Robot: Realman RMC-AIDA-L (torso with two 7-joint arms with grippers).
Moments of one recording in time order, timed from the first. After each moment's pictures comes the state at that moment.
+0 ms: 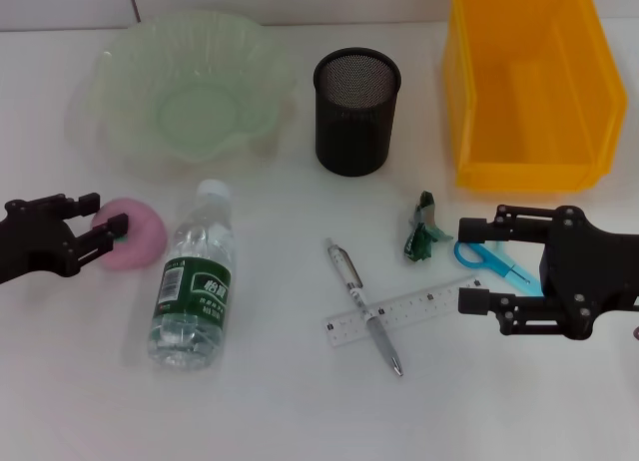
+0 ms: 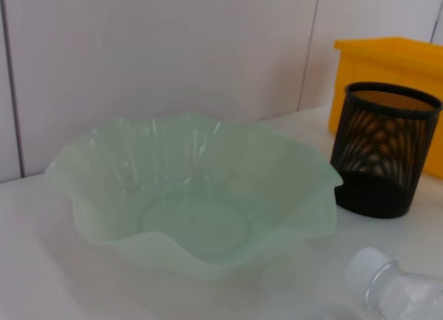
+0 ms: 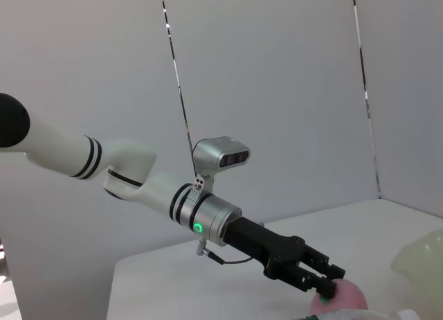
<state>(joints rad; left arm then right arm) -0.31 -2.07 0.65 0.68 1.95 1.31 -1.23 0.44 2.09 -0.59 -0.67 -2.03 -1.92 1.14</state>
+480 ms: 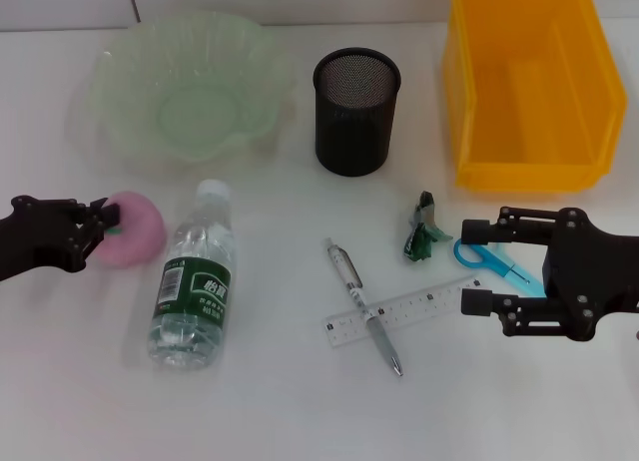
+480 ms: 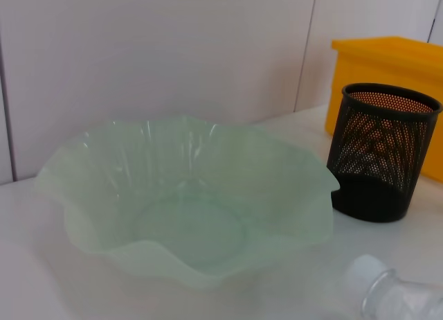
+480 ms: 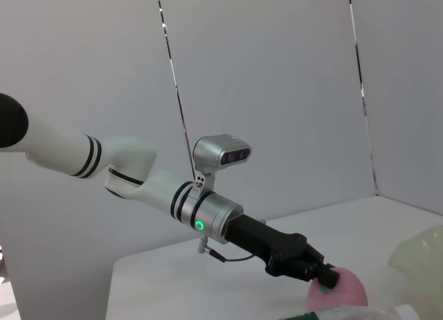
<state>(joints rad) -0.32 -2.07 0.67 0.68 1.95 1.29 -1.24 0.43 2.08 -0.59 -0.68 -2.03 -1.92 1.15</state>
